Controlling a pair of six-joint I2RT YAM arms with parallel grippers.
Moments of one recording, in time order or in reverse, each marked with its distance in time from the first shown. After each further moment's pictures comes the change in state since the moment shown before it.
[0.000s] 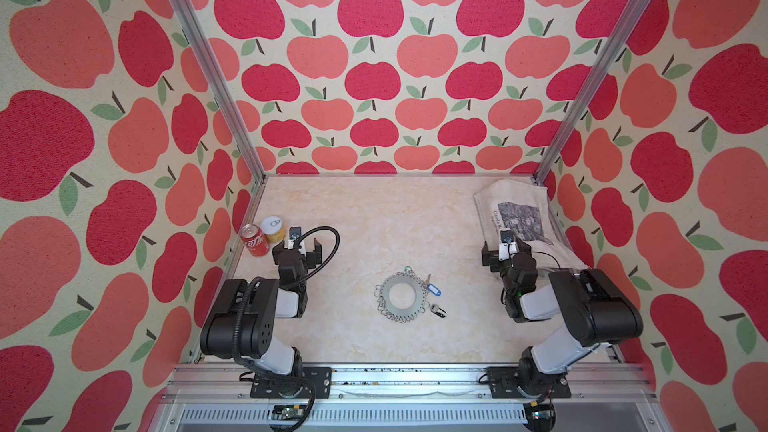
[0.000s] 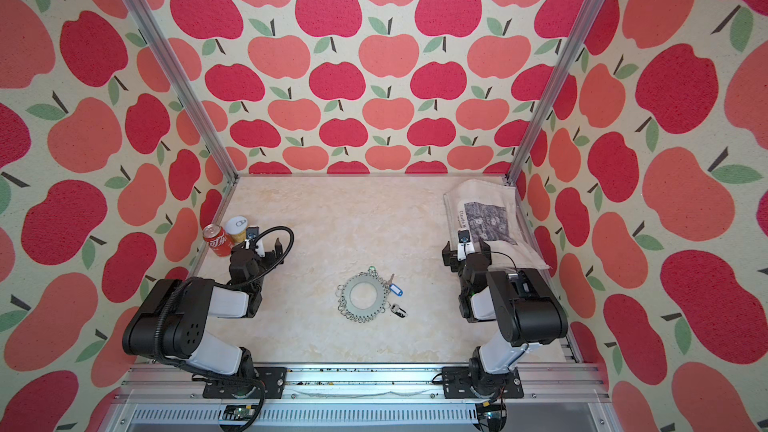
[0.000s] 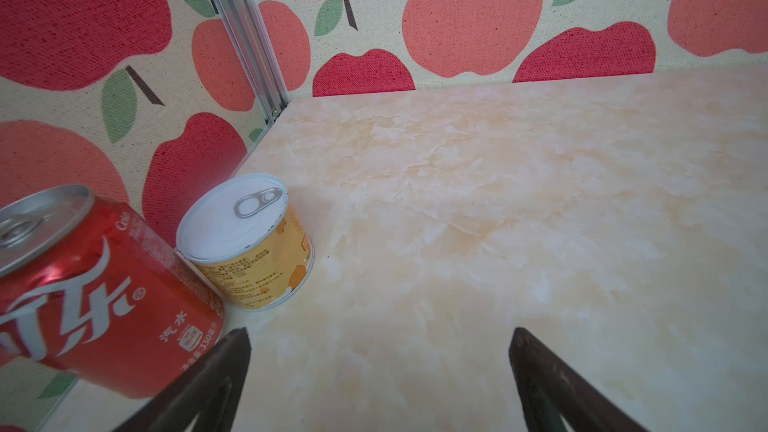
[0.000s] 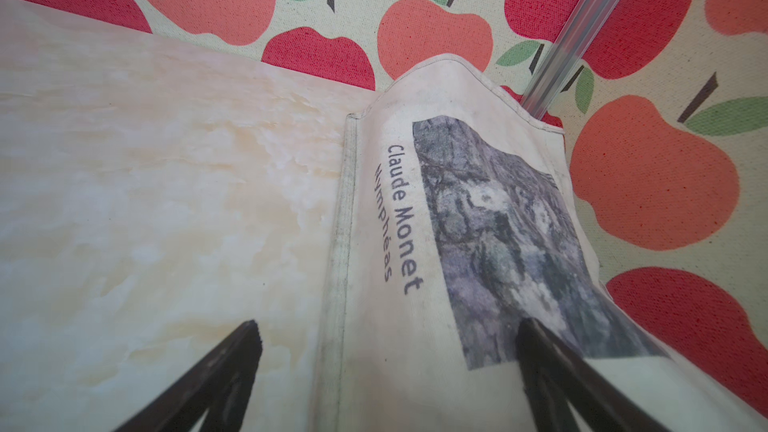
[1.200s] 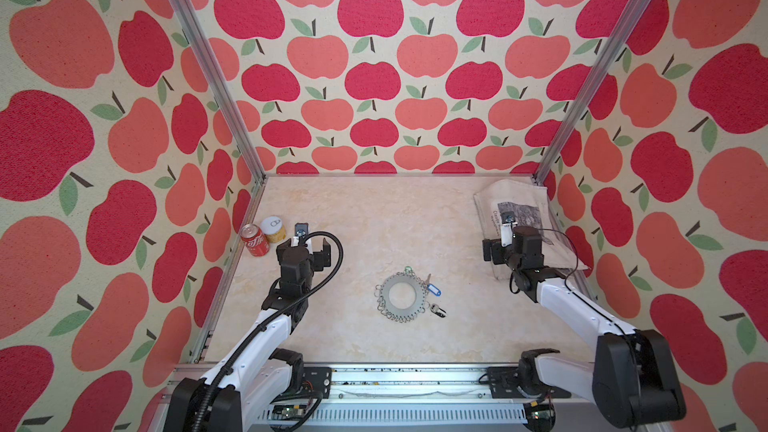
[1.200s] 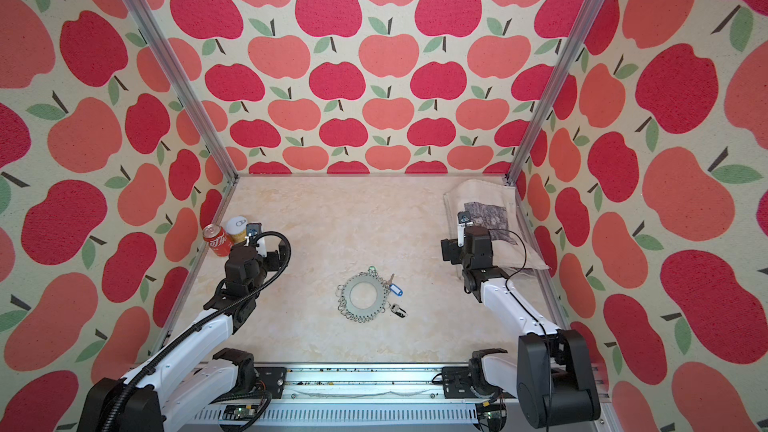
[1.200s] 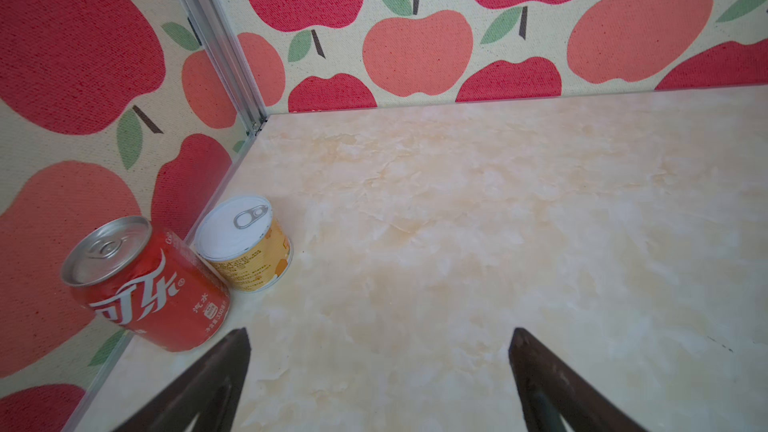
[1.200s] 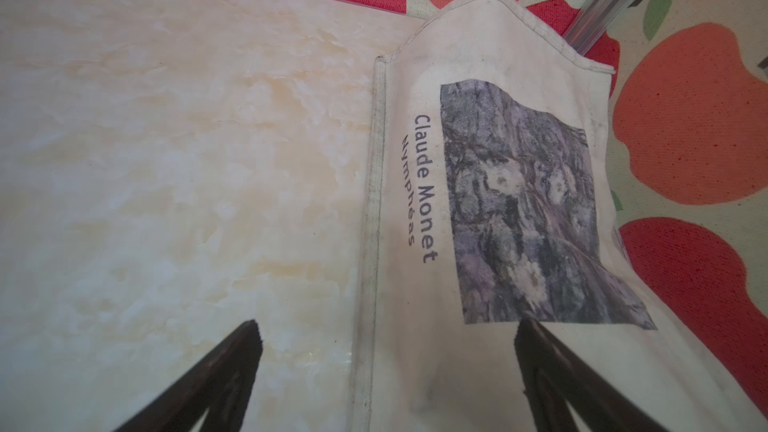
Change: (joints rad) left arm -0.175 -0.593 0.088 -0.716 -0.109 -0.072; right arm 0.034 -0.387 0.296 -1.026 -0.007 0.085
